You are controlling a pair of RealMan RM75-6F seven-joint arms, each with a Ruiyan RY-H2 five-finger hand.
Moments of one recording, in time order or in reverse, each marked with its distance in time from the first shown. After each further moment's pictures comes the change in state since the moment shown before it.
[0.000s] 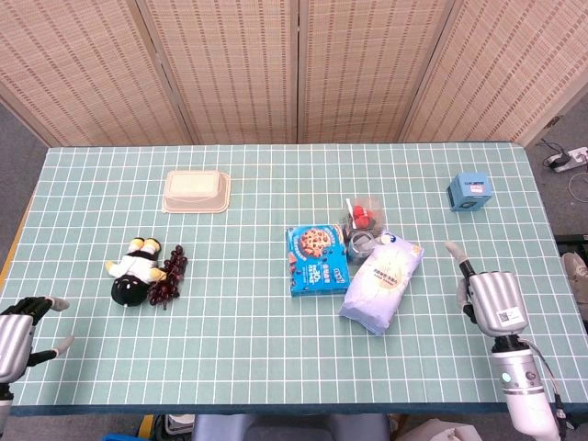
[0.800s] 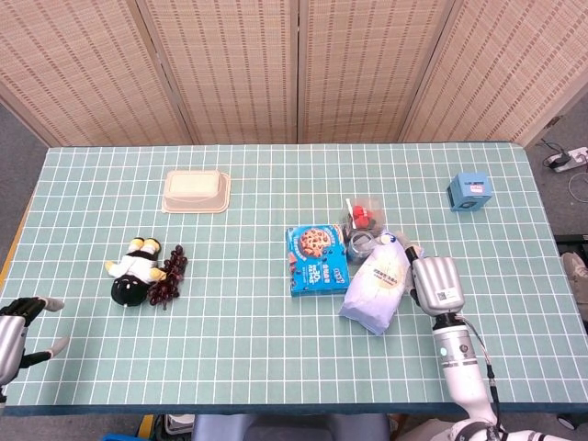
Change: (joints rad) left arm 0.010 0.027 0.001 -0.016 0.008 0.013 -0.035; right arm 0.155 -0.208 0.064 -0.035 0.222 -0.076 -0.278
